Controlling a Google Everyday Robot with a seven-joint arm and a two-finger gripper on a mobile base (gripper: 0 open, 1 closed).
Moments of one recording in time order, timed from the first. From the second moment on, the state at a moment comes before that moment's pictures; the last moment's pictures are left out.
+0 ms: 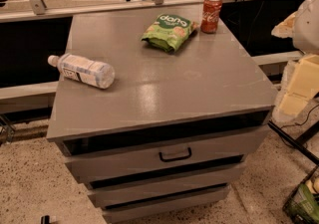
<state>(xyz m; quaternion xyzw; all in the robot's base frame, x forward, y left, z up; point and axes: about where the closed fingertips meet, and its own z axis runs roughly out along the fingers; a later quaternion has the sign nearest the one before) 0.438 -0.216 0.978 -0.60 0.78 -0.04 0.16</state>
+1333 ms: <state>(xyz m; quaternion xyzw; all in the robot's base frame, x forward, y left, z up) 0.548 -0.170 0.987 -0.73 0.63 -0.02 0.27</state>
